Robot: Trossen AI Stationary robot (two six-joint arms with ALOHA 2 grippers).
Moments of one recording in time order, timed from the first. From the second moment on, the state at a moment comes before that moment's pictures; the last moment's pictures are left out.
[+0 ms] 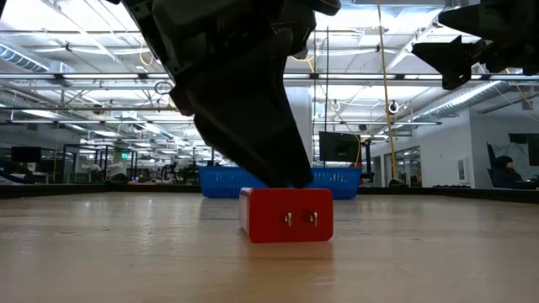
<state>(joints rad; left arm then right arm) -0.45 2.05 1.36 -0.35 -0.23 -0.55 0.50 0.68 0.02 0.83 0.47 0.01</state>
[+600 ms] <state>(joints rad) -0.46 1.99 1.36 -0.40 -0.21 -0.48 0.50 0.68 0.02 0.82 0.47 0.01</state>
